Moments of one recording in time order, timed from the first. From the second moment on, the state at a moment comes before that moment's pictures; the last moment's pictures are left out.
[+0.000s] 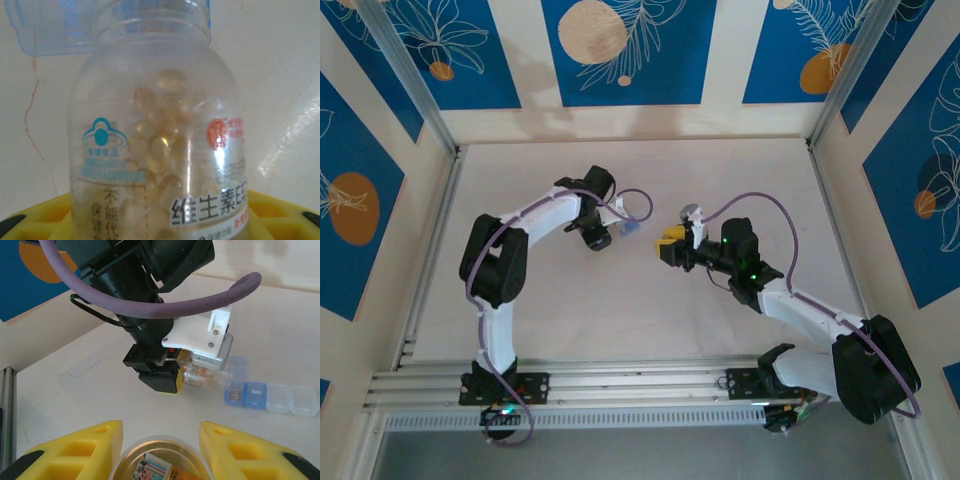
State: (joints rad) left arm -0.49 2.01 1.55 -0.88 -0.03 0.58; right arm 0.50 1.15 0.53 0.37 -0.52 0.15
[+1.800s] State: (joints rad) left arm -0.59 2.07 1.65 -0.96 -0.28 0.70; right arm 0.52 1.15 0.53 0.35 -0.53 0.15
